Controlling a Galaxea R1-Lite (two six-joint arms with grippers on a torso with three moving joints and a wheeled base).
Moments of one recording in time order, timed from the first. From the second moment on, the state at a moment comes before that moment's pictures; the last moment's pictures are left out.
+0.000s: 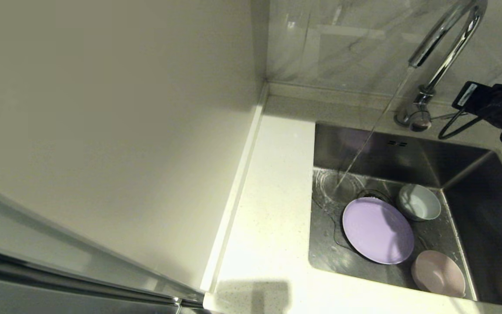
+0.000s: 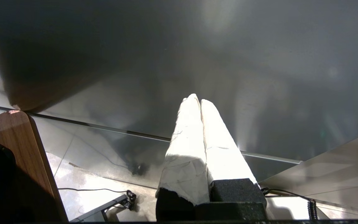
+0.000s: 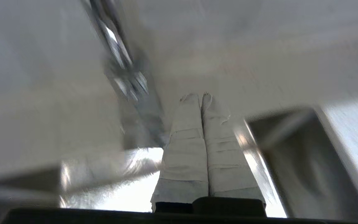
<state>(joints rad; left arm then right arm) 0.00 0.00 0.00 -0.01 0.00 0.00 -0.09 1.78 -1.40 -0.30 -0.36 0.25</state>
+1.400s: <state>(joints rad) 0.00 0.00 0.00 -0.01 0.00 0.00 -0.11 1.98 -1.69 0.02 -0.22 0.55</state>
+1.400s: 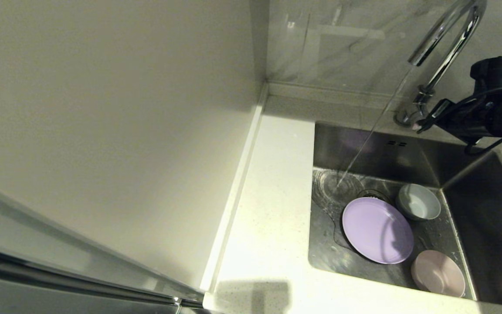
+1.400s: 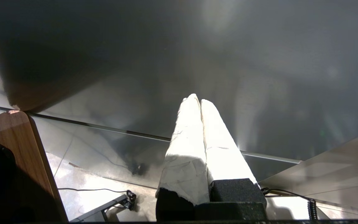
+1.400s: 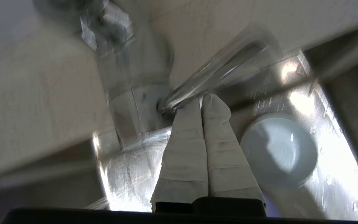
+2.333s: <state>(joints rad) 0.00 0.00 0.00 -0.01 0.00 0.00 -0.14 1.95 -1.64 0.00 -0.26 0.49</state>
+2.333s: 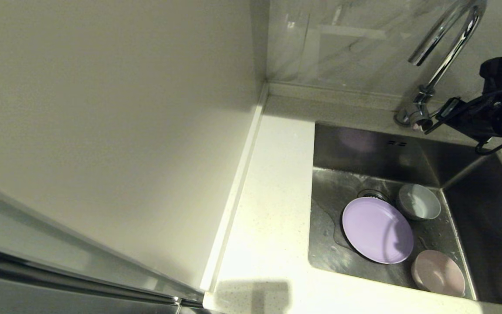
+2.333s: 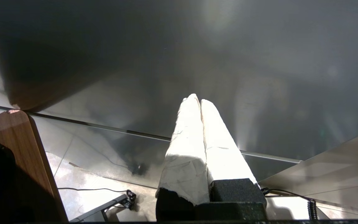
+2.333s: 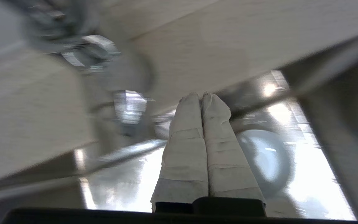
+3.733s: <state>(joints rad) 0.00 0.00 0.00 -0.01 0.00 0.00 -0.08 1.96 -1.11 -0.23 -0.11 0.04</state>
